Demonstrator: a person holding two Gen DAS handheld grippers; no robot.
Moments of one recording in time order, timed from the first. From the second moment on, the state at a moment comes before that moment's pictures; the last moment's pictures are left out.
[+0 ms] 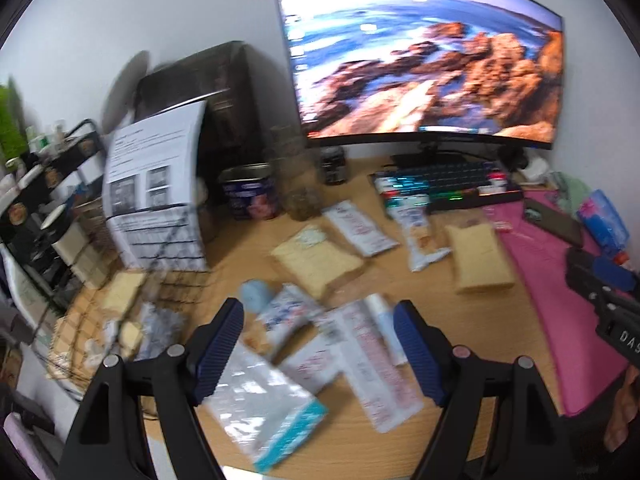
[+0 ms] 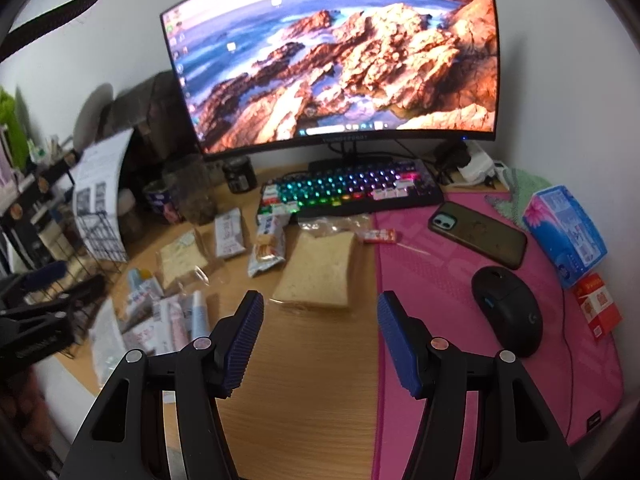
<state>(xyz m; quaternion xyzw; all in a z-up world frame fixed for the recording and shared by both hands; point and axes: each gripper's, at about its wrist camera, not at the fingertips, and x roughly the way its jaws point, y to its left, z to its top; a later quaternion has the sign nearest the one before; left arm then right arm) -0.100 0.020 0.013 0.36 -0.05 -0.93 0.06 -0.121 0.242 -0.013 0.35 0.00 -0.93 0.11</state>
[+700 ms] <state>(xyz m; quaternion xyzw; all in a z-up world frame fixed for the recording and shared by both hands) -0.085 -0.044 -0.046 0.48 -0.02 -0.87 0.07 -0.141 0.176 -0.040 0.39 0.04 -0.91 0.17</state>
